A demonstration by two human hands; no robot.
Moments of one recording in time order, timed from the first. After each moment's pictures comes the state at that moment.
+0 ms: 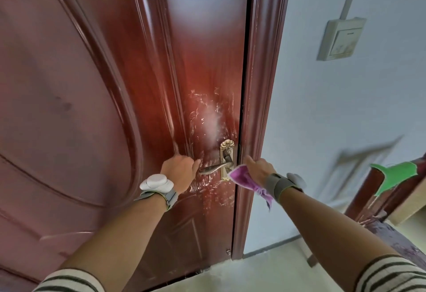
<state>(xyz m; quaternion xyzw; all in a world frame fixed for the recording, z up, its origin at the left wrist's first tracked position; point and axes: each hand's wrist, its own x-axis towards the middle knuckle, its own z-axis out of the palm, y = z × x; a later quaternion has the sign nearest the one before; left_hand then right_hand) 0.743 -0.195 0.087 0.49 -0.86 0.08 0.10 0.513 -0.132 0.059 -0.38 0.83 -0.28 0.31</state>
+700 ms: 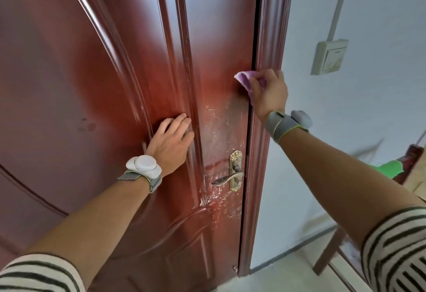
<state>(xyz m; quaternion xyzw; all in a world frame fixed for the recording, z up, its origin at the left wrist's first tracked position) 0.799 -0.250 0.173 0.22 -0.87 0.36 0.25 0.545 -0.166 0.254 -0.44 0.65 -0.61 -0.09</state>
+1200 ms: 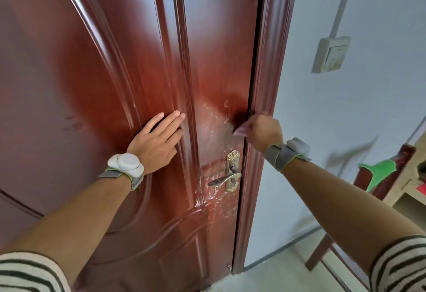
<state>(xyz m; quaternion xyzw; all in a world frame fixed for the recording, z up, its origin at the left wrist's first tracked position) 0.817 -0.281 0.170 0.15 -0.84 0.44 0.27 0.539 -0.167 0.182 -0.51 0.81 -0.27 -0.09</state>
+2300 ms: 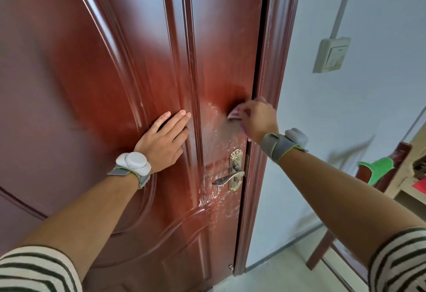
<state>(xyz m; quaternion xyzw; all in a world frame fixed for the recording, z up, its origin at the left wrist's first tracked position) 0.816 -0.290 0.166 0.13 -0.84 0.44 0.29 0.569 -0.172 0.212 -0.51 0.76 -0.38 -0.11</state>
